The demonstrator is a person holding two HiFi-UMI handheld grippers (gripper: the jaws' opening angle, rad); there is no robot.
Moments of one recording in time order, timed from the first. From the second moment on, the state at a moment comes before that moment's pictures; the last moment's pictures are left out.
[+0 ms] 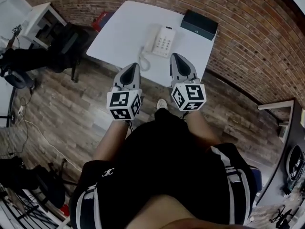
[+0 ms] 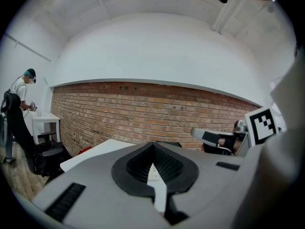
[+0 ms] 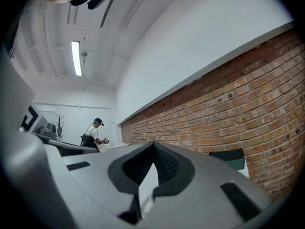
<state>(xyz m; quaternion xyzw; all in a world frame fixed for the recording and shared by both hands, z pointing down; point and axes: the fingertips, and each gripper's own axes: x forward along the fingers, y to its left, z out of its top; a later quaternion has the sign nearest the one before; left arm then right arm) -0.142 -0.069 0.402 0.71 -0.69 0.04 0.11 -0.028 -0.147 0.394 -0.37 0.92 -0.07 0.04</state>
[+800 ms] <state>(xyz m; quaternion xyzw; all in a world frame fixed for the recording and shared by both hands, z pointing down) -0.196 -0.279 0.466 0.70 -0.68 0.09 0.20 -0.052 -0.354 0.471 -0.36 0.92 -0.17 -0.04</state>
